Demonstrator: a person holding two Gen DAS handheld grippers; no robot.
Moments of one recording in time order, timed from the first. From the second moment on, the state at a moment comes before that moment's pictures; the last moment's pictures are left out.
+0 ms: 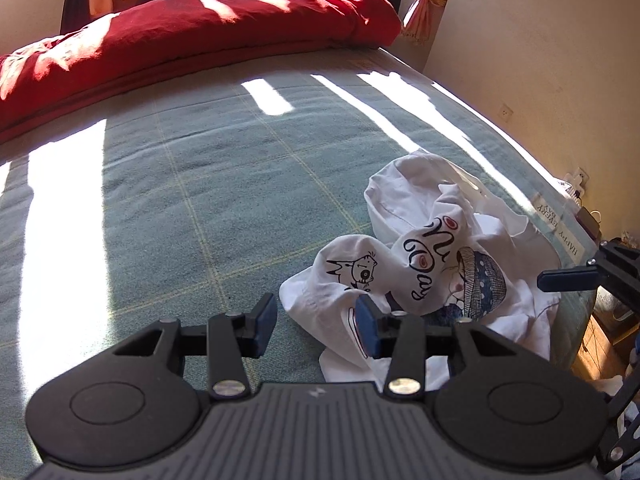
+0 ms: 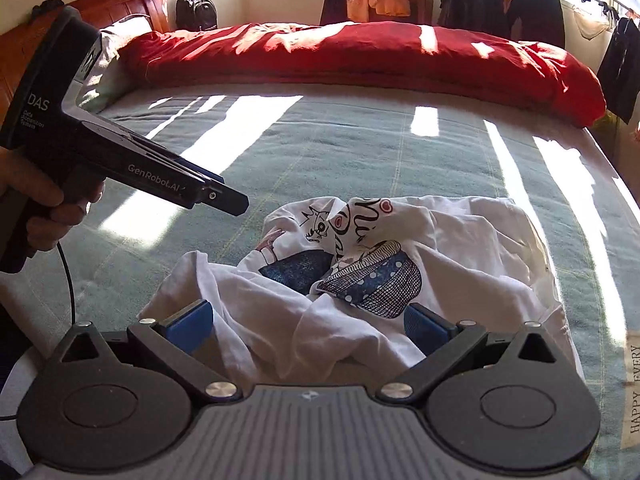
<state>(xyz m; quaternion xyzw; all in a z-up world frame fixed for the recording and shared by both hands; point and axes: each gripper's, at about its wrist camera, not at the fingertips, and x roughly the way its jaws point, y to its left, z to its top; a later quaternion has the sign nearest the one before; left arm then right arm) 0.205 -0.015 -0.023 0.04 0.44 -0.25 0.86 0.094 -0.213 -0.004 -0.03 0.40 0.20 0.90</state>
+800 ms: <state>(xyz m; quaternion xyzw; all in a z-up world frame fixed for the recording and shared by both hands) 0.332 -0.133 -0.102 -0.04 0.60 -0.33 0.73 0.105 -0.262 -0.065 0.05 0.47 0.18 0.86</state>
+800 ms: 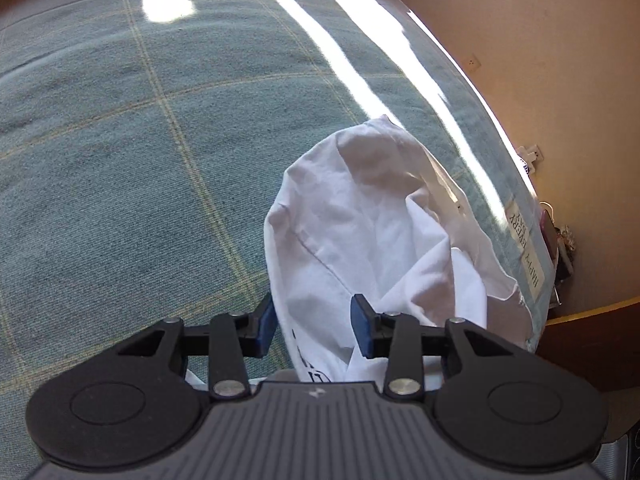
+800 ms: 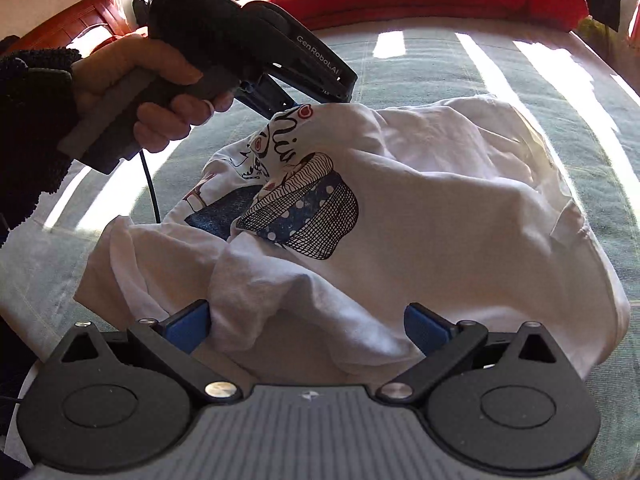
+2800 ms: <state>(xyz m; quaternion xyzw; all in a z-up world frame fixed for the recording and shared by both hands) 0.291 -0.085 -0.020 0.06 0.50 -0.17 0.85 0.071 -0.349 -0.026 0.13 0.39 0.12 0.90</state>
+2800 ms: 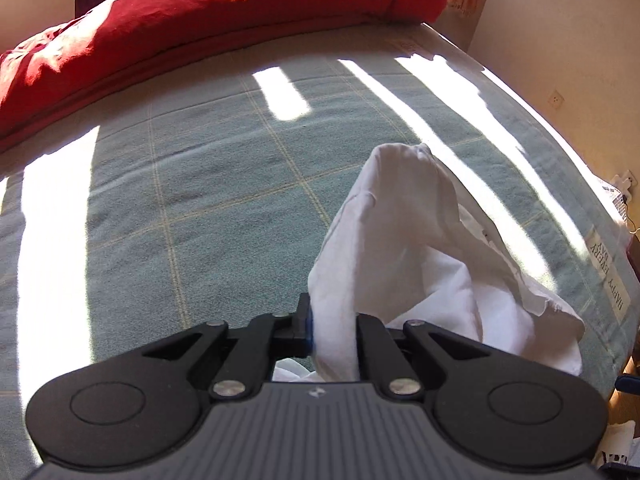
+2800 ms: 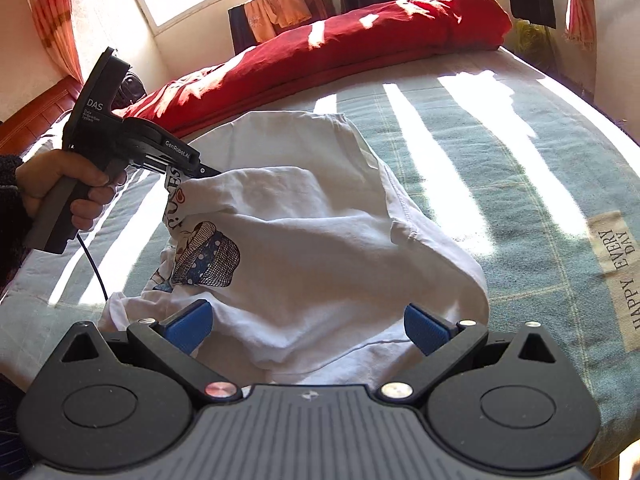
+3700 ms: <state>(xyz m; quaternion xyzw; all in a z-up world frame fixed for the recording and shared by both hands) 0.247 0.125 -0.010 -0.07 0.48 -0.05 0.88 0.125 -0.197 -0.059 0.01 0.42 0.18 0.89</state>
